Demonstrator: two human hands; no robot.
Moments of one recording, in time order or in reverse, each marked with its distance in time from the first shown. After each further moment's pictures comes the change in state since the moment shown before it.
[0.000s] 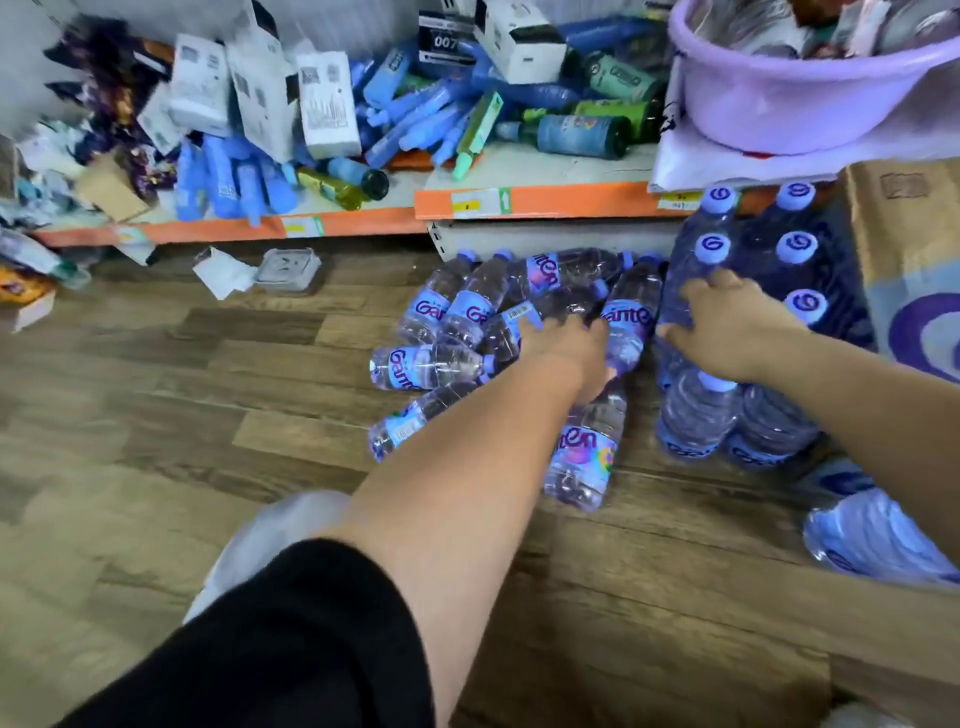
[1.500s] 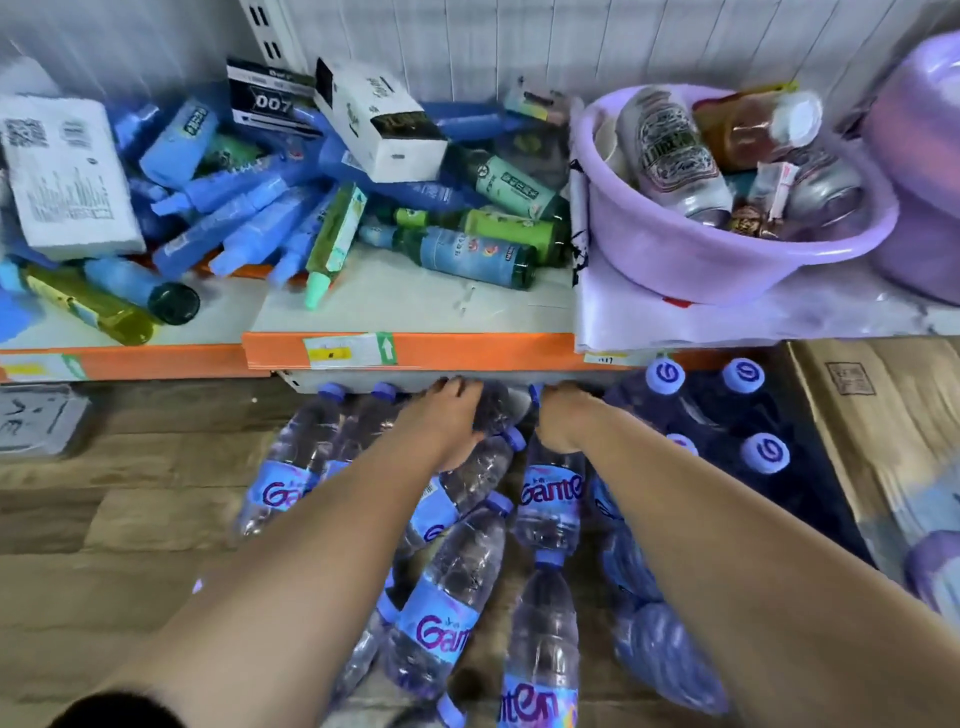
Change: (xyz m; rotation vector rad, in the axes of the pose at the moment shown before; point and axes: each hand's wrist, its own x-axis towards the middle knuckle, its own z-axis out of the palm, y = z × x) left_hand 0.212 -0.094 -0.028 -0.129 -0.041 0.223; right_hand 0.230 -0.028 0.033 -0.104 -0.418 0.172
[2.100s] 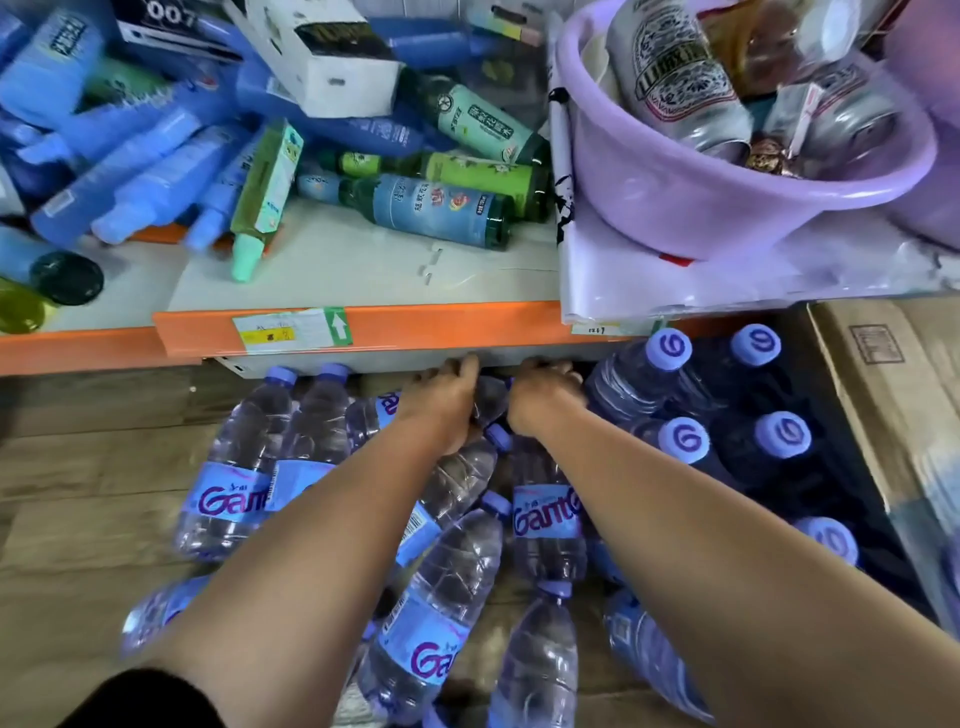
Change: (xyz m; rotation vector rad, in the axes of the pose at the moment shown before) left_hand 0.051 0.011 0.039 0.030 0.041 0.006; right_hand 0.036 -0.009 0.028 0.180 0.119 0.272
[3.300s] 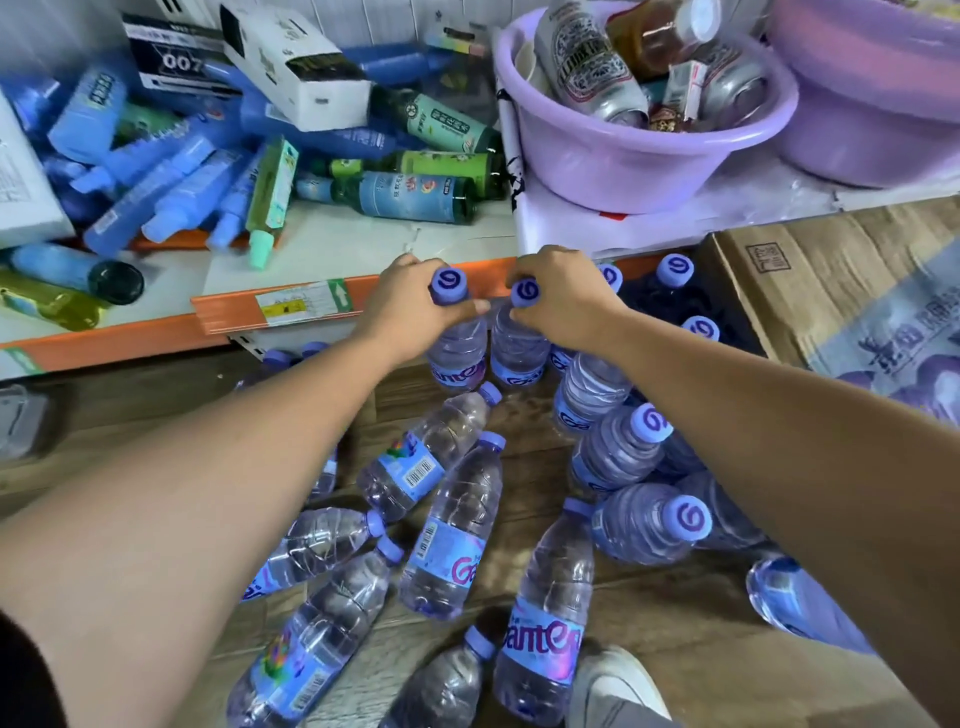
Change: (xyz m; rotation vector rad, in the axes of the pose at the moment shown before) left_hand -0.066 0.010 -0.083 -0.476 0.369 0.070; right_hand -0.085 0.053 -0.073 0.286 0.418 -0.440
